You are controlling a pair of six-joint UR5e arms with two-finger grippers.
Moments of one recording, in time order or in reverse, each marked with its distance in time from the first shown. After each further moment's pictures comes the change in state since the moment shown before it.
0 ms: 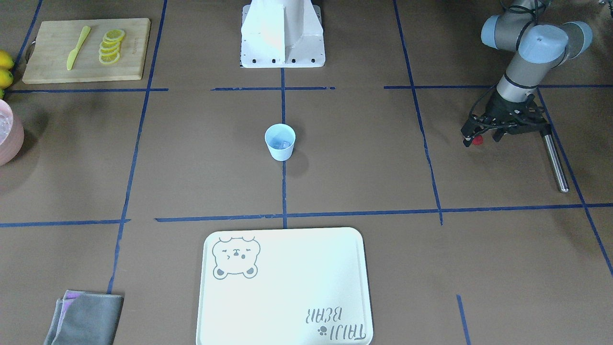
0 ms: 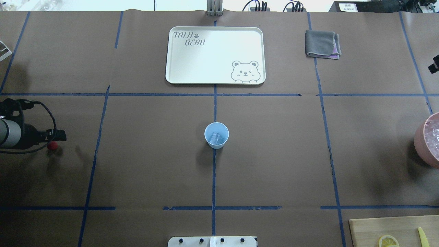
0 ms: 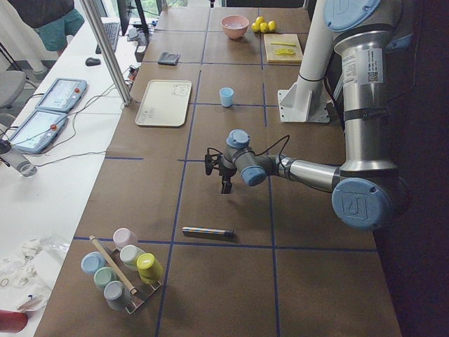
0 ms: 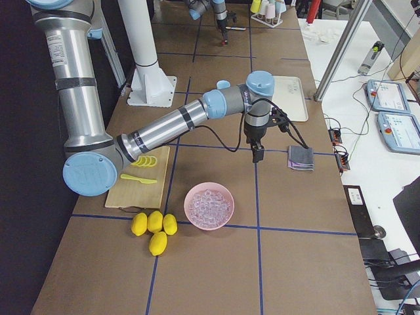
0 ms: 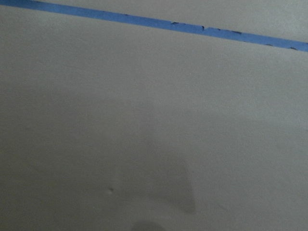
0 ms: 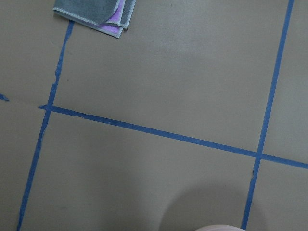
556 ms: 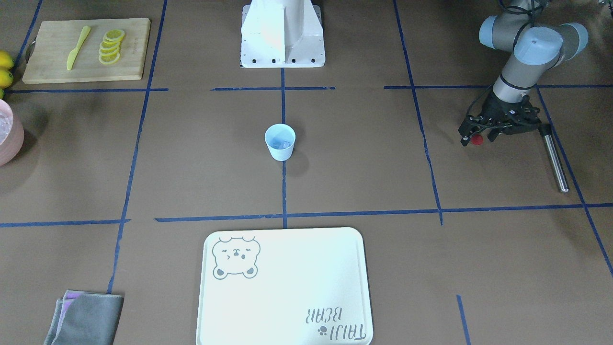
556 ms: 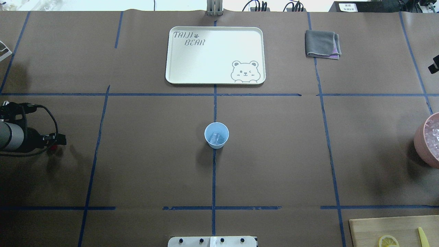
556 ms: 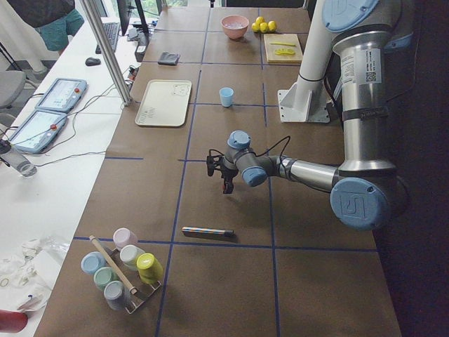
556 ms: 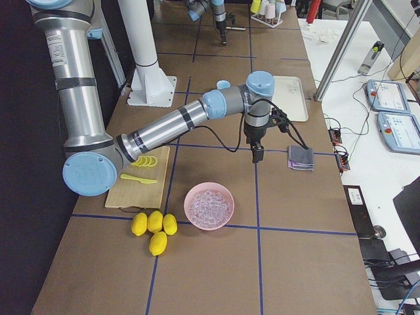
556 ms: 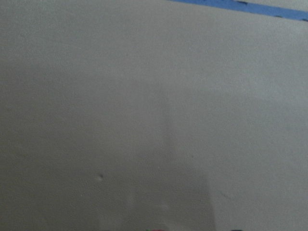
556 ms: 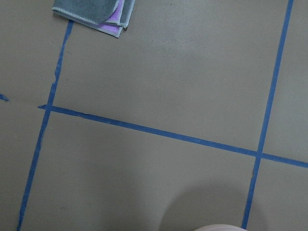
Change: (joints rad) left arm 0.014 0.003 0.006 0.001 -0.005 -0.009; right arm 0.000 -0.001 0.000 0.000 0.001 0.001
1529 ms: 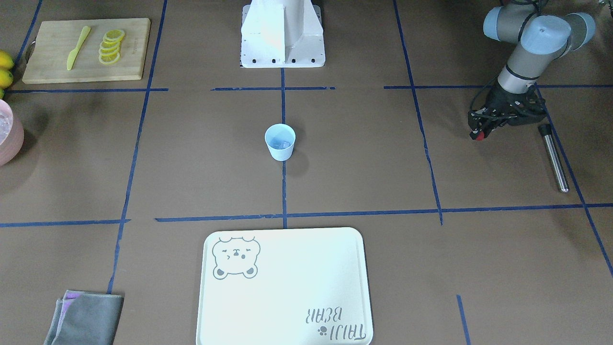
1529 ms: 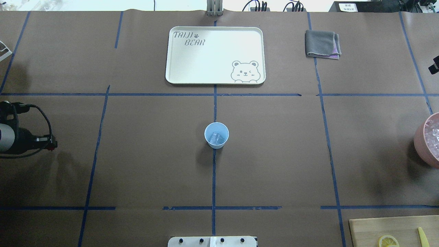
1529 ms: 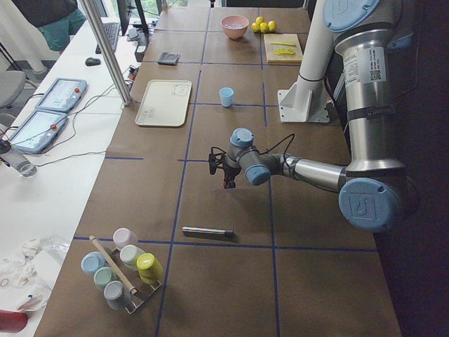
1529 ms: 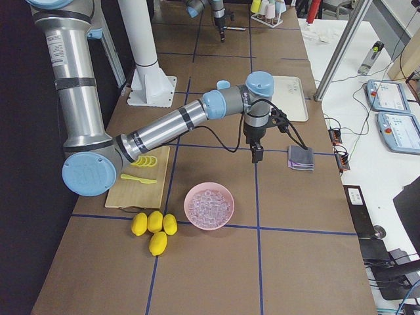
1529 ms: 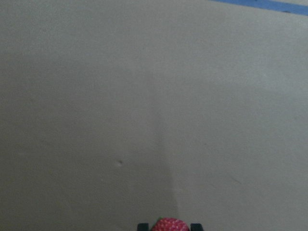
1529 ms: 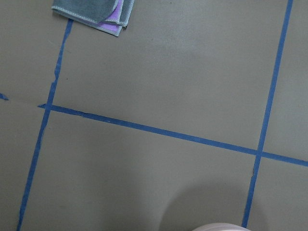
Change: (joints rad) left arm -0.016 0.040 -0.093 0.029 -0.041 0.009; right arm 0.000 -0.005 0.002 0.000 0.001 0.001
